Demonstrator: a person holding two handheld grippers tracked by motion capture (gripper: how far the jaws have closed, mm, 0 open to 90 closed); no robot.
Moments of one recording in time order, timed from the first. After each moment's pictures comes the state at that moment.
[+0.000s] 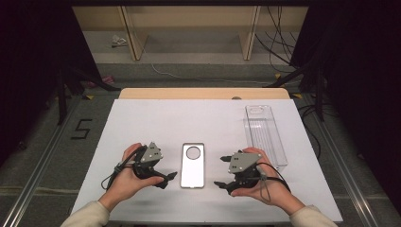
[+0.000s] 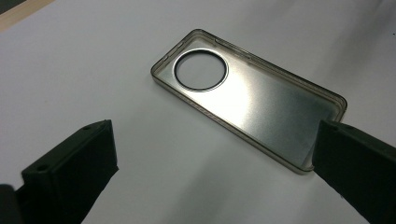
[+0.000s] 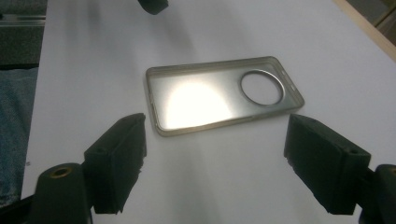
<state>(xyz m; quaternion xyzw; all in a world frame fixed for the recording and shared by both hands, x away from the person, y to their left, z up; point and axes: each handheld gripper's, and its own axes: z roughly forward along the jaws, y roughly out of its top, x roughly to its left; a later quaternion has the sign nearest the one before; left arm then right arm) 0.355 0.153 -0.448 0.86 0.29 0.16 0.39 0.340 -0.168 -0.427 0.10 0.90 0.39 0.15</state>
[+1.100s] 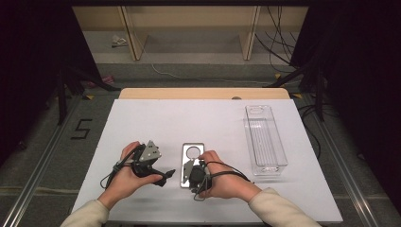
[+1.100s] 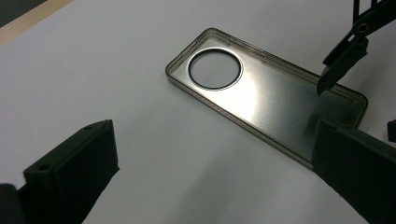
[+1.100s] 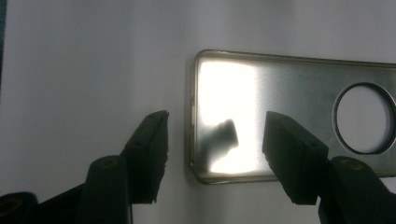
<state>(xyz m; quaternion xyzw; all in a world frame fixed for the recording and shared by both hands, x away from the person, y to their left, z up) 0.360 0.158 -0.449 0.86 0.29 0.18 0.38 0.351 -0.053 -0.449 -0.01 0.98 0.16 0.10</state>
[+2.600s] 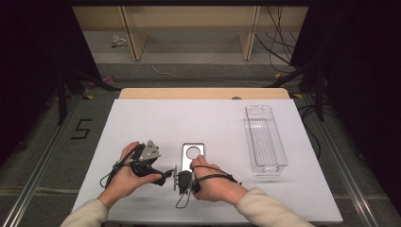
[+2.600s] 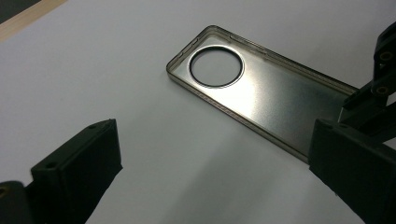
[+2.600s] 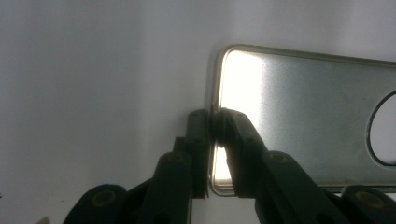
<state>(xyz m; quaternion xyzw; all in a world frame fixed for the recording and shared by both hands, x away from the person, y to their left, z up) 0.362 0.159 -0.451 0.86 0.29 0.18 0.38 0.345 -0.022 -0.458 -0.04 0.99 0.06 0.09</state>
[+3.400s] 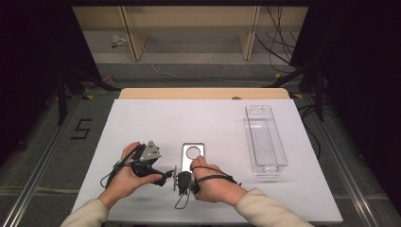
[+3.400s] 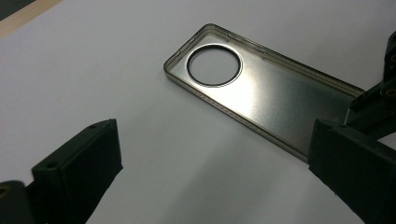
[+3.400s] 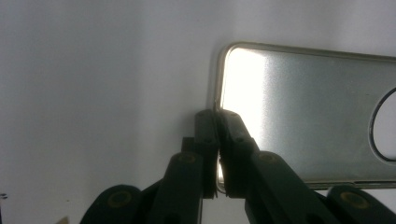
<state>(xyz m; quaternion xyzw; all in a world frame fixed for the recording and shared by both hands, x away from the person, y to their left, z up) 0.362 0.159 -0.452 0.86 0.29 0.17 0.38 0.343 -0.022 -0.459 -0.04 0.99 0.06 0.10</state>
